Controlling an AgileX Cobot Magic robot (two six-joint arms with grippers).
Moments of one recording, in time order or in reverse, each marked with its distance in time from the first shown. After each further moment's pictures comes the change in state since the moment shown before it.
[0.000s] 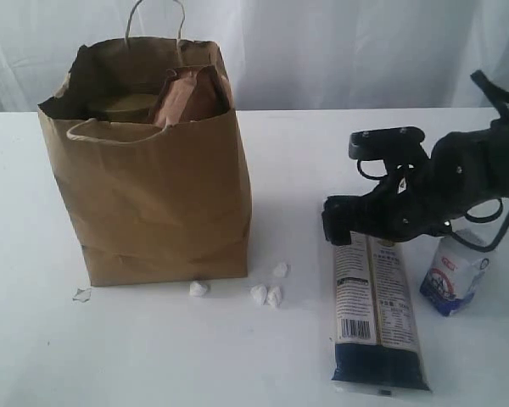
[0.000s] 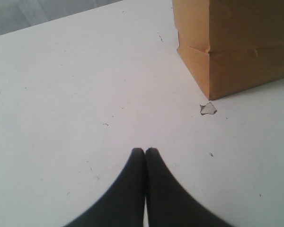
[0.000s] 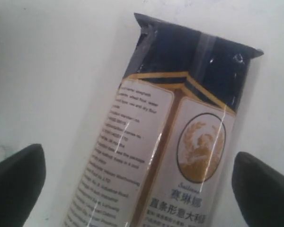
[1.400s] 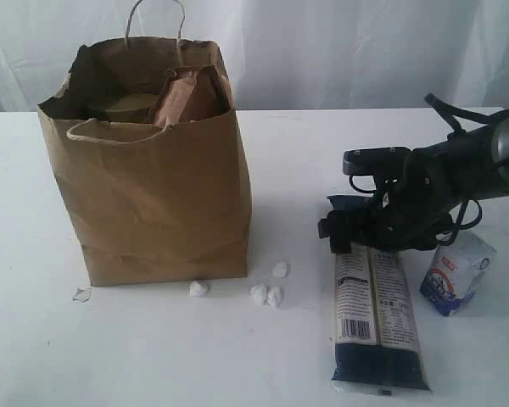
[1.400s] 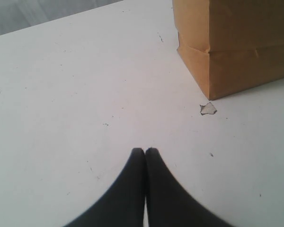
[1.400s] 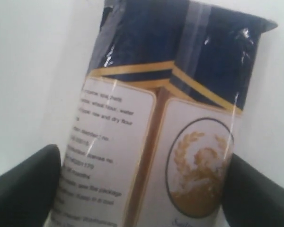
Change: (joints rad) left arm 0.000 0.000 0.000 0.000 0.000 0.000; right arm -0.003 0.158 -0.080 -0.125 0.028 0.188
